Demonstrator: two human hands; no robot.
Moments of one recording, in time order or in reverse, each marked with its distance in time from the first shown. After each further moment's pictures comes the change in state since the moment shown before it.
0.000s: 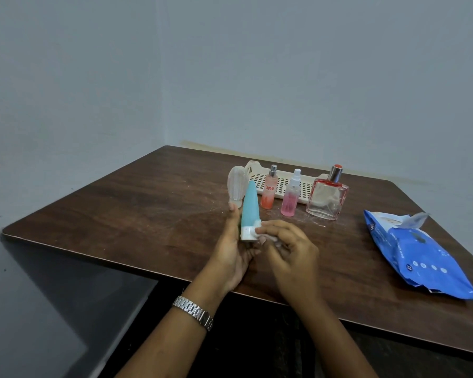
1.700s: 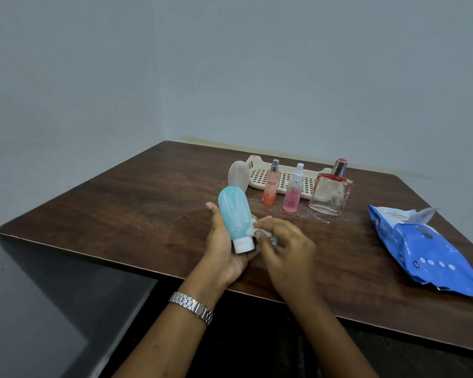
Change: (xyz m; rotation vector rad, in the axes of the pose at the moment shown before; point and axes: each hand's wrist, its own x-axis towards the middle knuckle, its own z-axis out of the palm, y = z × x) left_hand 0.005 0.013 -0.001 -0.431 0.142 -0.219; right_hand -0.001 0.008 0.012 -0.093 0.028 -0.025
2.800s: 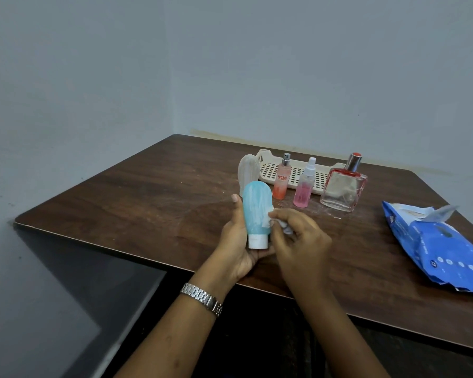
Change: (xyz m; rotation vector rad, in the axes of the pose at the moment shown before) left_hand -0.001 -0.005 -0.003 0.280 0.136 0.065; right_hand 0.004 -0.013 -0.002 -0.162 0.089 -0.081
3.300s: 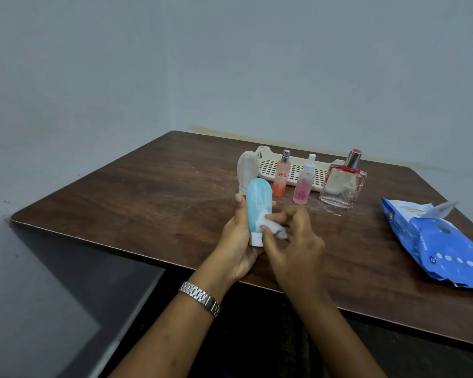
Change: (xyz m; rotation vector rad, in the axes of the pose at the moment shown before) left_hand 0.002 -0.003 -0.004 0.069 -0.041 0.062; right_hand -0.009 -0.007 0.000 0.024 -0.083 0.076
